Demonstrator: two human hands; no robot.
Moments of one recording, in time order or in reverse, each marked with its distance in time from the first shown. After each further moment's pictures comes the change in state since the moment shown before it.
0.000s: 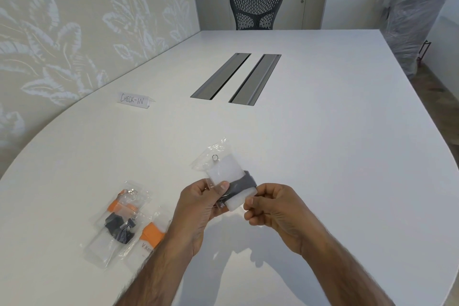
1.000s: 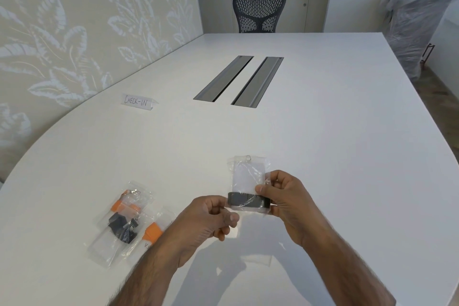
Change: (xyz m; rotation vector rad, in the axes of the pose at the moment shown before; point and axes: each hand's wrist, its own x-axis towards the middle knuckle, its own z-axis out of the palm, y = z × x) left_hand -0.014 0.002 -0.018 0.258 -0.311 -0.132; right_hand 0.011 -0.008 -0.002 0.000 0.135 -0.112
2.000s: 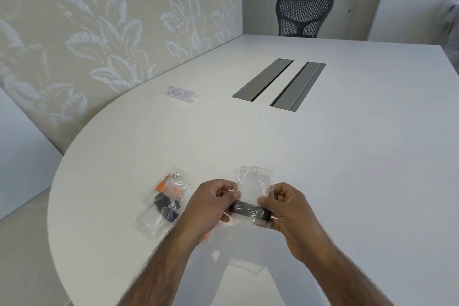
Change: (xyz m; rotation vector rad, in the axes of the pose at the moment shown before) left_hand -0.021 -0.003 -0.052 0.116 0.344 0.113; right_hand -0.013 0.028 0.072 -0.069 -0.090 0.061
